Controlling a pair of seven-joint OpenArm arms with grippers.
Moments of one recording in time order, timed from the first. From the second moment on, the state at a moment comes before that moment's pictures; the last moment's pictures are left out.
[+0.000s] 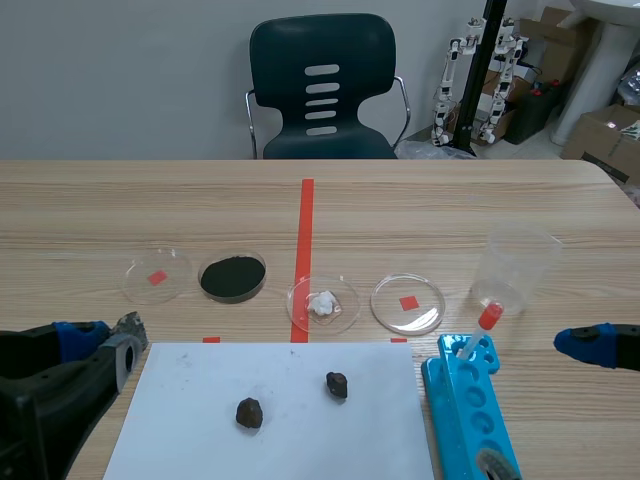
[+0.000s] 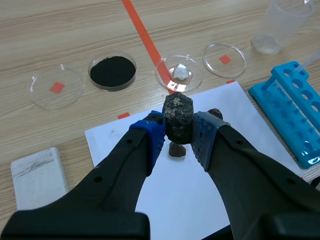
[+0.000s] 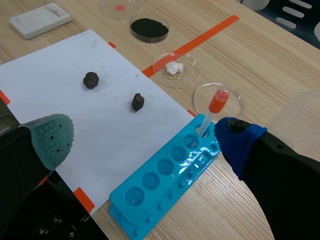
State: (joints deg) left arm 62.1 -20.4 -3.1 131.8 -13.4 -12.5 0.0; right arm -65.5 37.2 10.8 118.5 3.7 22.3 24.3
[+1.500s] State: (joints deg) left arm 48.3 -20.5 -1.8 129.7 -13.8 -7.4 29.9; right arm -65.5 37.2 10.8 118.5 3.7 22.3 24.3
